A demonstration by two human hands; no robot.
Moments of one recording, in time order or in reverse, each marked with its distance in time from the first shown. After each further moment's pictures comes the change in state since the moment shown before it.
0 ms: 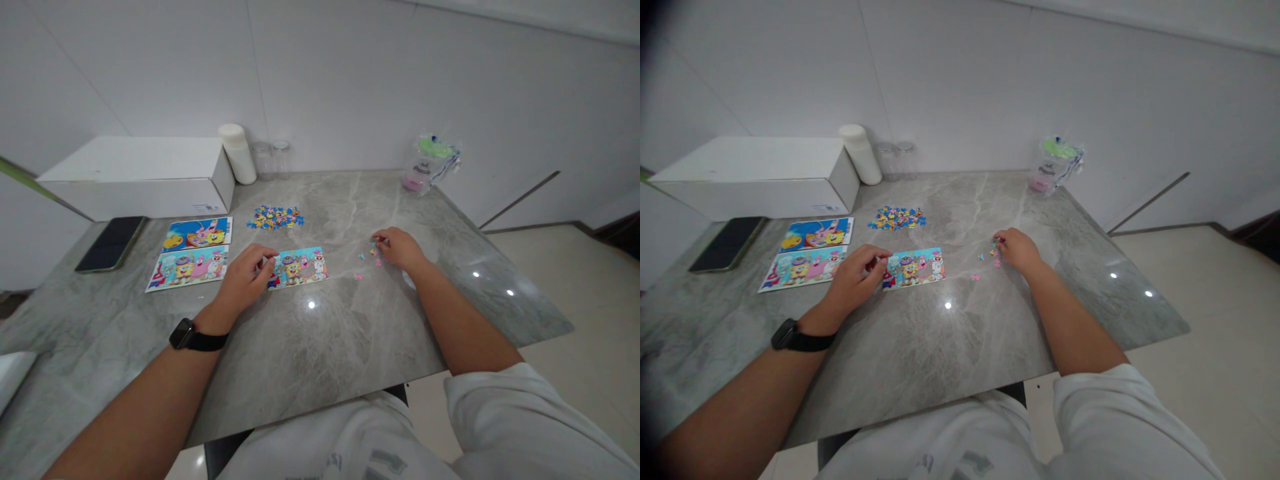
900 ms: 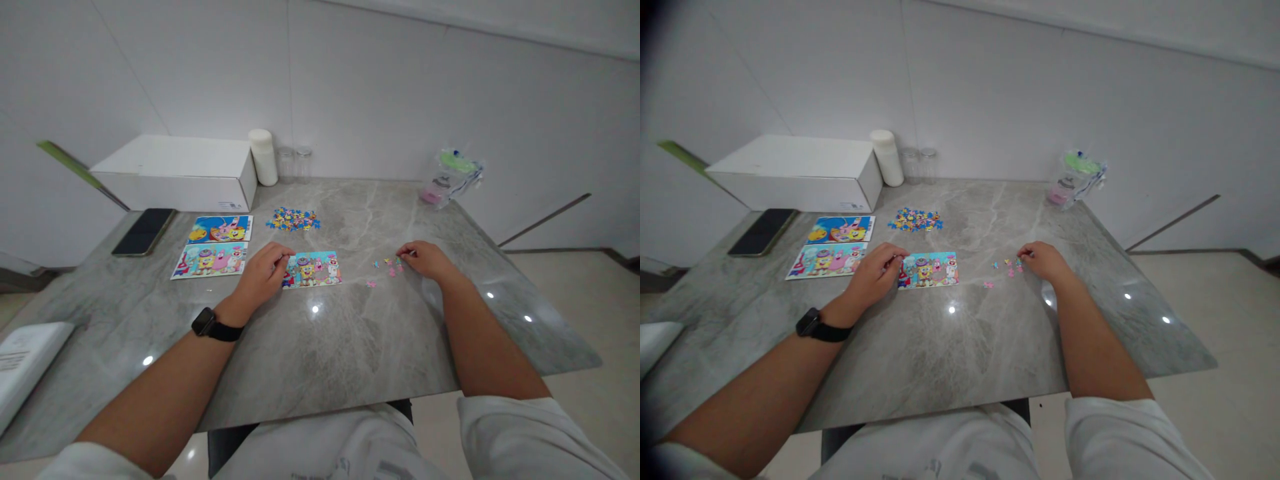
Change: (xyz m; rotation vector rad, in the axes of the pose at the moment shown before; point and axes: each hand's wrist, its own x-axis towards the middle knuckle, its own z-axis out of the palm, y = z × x) left_hand -0.001 -0.007 0.003 -0.010 0.008 -0.016; right_hand -0.004 0.021 -0.024 -0.002 -0.141 0.073
